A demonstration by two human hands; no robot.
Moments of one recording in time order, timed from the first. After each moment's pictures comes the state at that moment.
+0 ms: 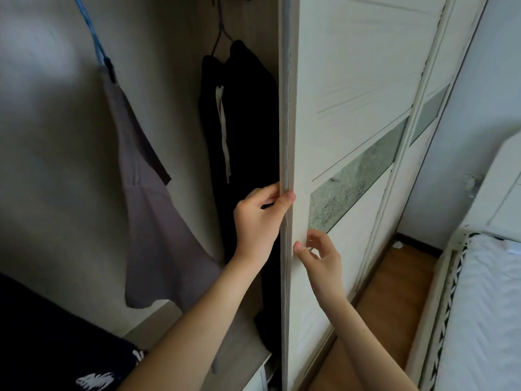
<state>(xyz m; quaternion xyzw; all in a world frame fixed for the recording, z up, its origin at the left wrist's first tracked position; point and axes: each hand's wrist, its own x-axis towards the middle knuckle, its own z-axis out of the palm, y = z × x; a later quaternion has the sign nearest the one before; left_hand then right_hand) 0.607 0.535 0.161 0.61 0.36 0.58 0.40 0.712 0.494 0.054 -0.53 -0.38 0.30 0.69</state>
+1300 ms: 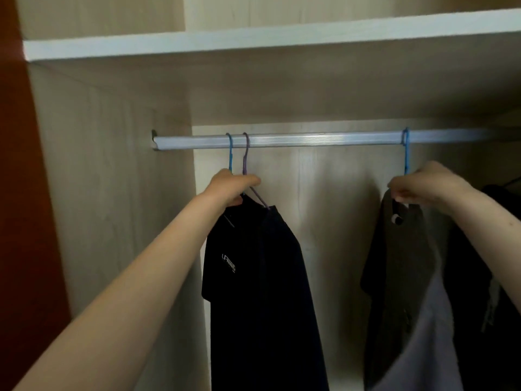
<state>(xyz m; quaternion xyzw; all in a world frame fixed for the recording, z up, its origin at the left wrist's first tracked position) 0.199 0.486 0.414 0.39 0.70 0.58 0.16 0.486 0.625 0.423 -0.50 -0.66 0.36 0.43</state>
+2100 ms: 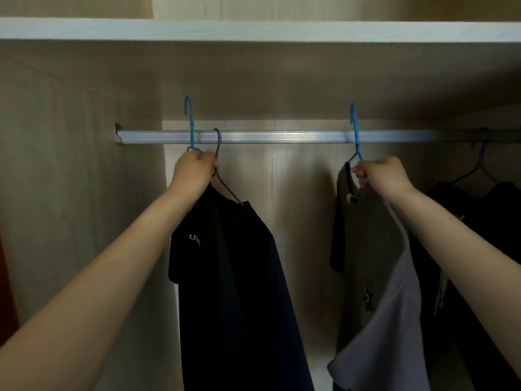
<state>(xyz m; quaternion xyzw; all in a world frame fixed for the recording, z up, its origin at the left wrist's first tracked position) 0.201 0.489 0.417 0.45 0.63 0.63 -0.03 0.477 0.645 0.410 -0.38 -0.63 0.36 0.58</state>
